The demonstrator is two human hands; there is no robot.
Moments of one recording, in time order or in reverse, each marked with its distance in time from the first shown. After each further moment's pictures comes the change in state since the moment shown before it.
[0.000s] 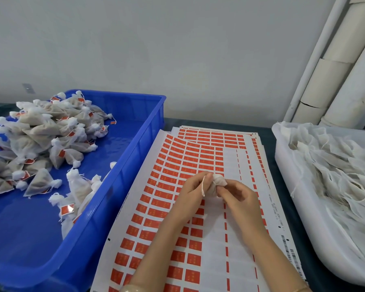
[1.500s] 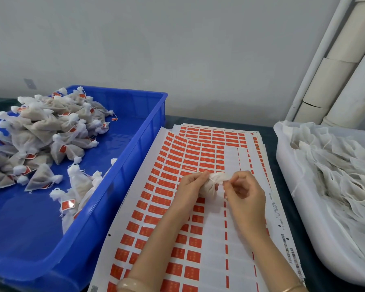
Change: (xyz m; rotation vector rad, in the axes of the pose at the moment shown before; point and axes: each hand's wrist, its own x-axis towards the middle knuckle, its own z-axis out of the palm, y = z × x) left_hand 0.003 -0.003 0.003 -0.141 0.177 -0.370; right_hand -0.002 -0.005 0.000 -0.076 0.161 -0.203
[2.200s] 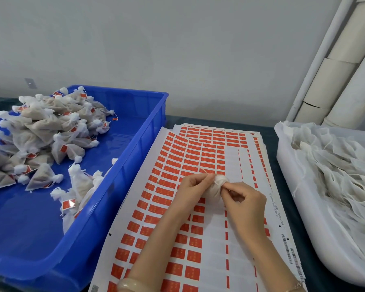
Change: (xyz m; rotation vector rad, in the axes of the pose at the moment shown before) left_hand -0.005 0.001 -0.006 0.075 -0.133 0.105; right_hand -0.005 0.008 0.001 -0.204 0.003 -0.155
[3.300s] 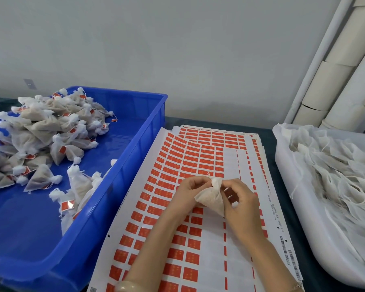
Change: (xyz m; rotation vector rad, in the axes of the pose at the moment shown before) left_hand 0.003 -0.004 -0.005 0.017 -0.039 0.012; right_hand 0.000 -0.008 -0.003 0.039 -0.134 -0.083
